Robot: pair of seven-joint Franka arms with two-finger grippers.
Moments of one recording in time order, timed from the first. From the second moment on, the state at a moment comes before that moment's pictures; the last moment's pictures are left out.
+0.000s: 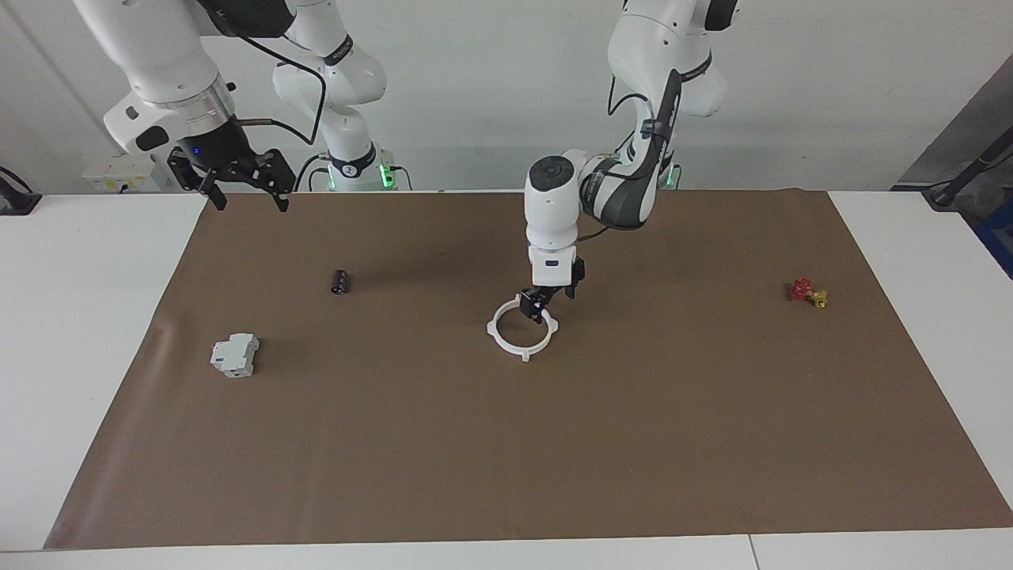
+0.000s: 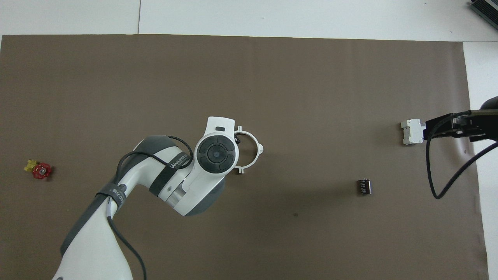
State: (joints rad) left arm -0.66 0.25 0.02 -1.97 0.17 2.25 -1.34; right arm 0.07 -0.03 -0.05 -1.59 -0.01 1.51 0.08
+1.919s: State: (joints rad) left arm 0.00 -0.10 0.04 -1.82 0.08 1.69 0.05; right arm 0.07 -0.03 -0.05 -1.59 -0.01 1.51 0.08
